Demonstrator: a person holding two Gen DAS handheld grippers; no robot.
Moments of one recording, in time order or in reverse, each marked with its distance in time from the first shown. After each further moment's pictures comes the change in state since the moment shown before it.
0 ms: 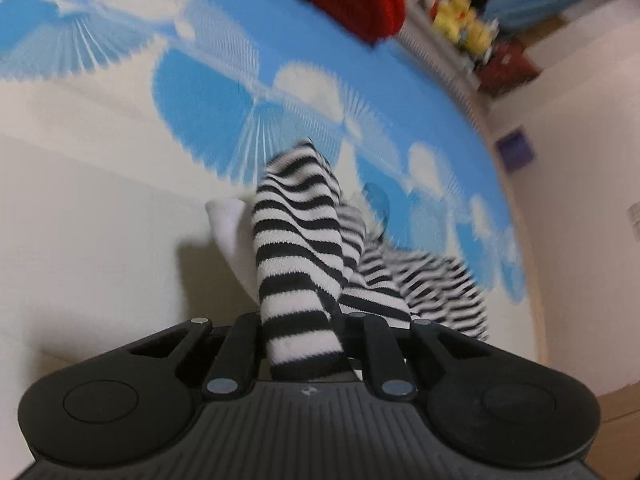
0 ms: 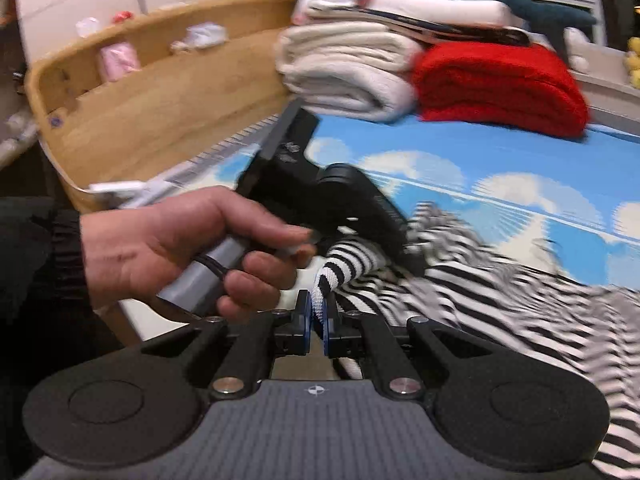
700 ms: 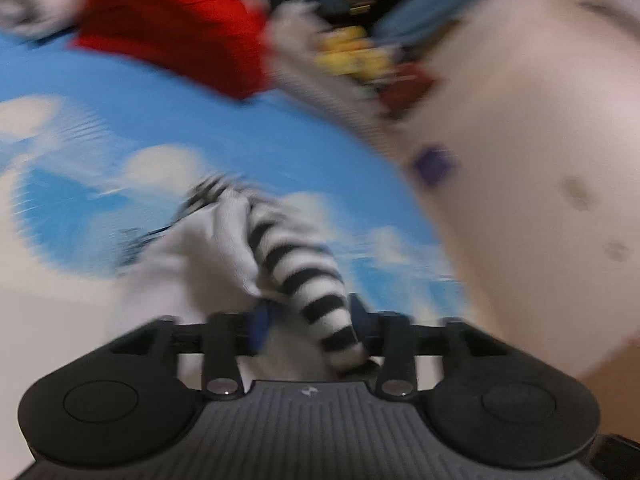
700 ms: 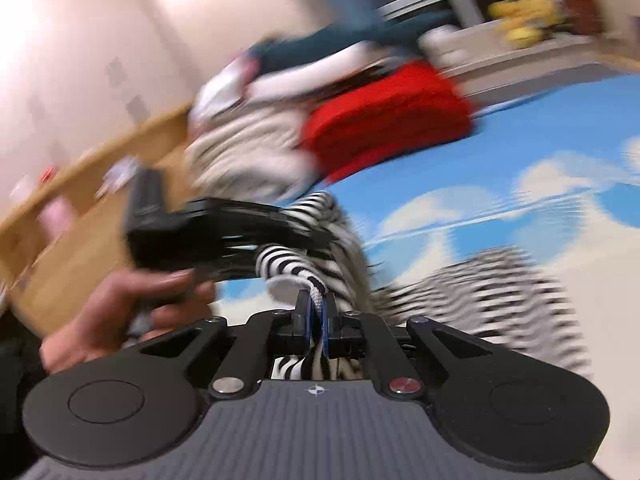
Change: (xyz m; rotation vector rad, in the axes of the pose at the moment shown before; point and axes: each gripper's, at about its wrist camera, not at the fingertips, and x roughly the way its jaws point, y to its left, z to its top) left arm 0.003 -0.167 -0.019 0.244 -0.171 -0.217; right arm -0.147 -0.124 -0.029 0.438 -0.275 -0.290
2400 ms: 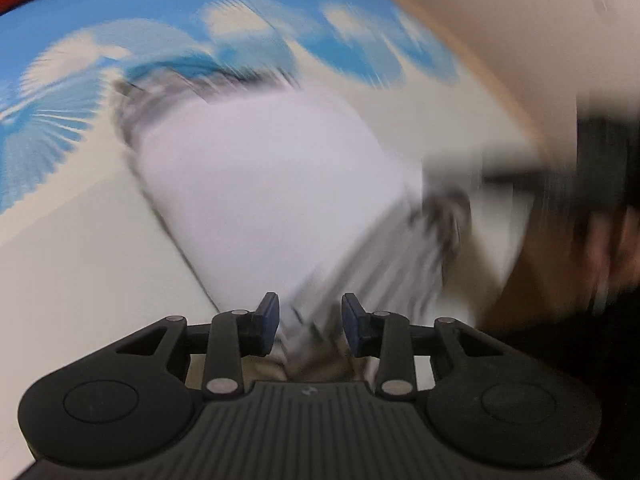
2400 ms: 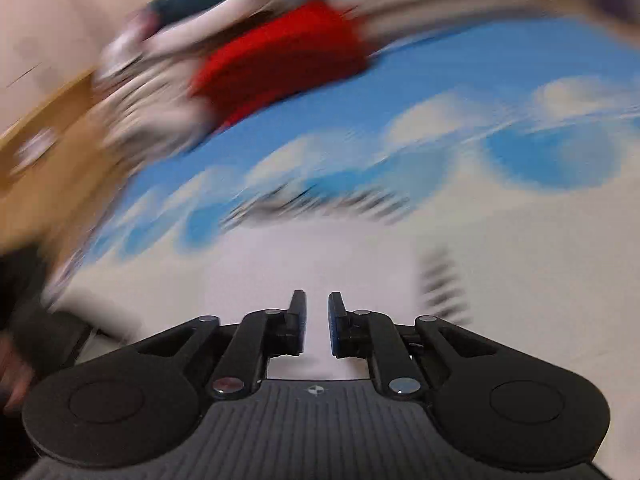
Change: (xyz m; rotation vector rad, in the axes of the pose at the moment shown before) left arm 0.069 0.024 -0.089 0.337 0.529 0.086; right arm 0.069 -0.102 0.011 -0.090 0.409 -0.007
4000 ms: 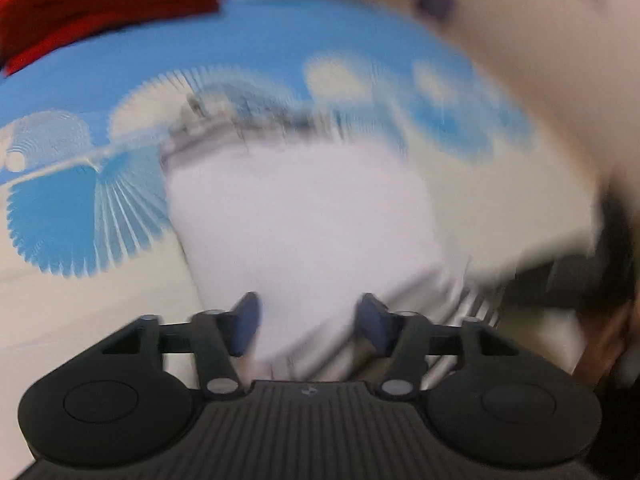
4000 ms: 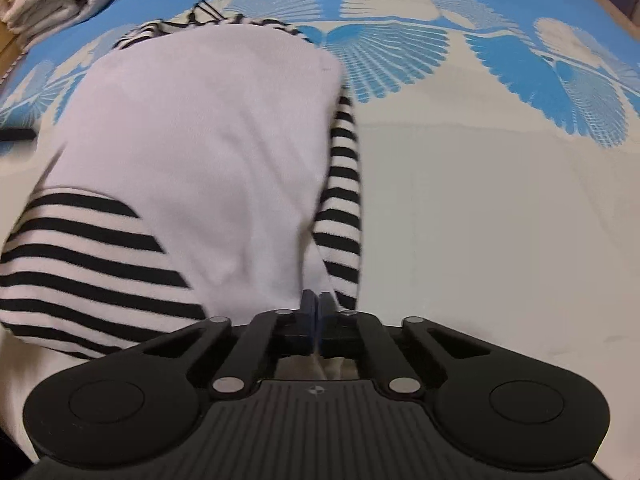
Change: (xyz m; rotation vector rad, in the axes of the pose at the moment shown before) left arm 0.013 0.041 0.027 0.054 -0.068 0.232; right arm 0.096 -0.004 0.011 0.035 0.236 -0.427
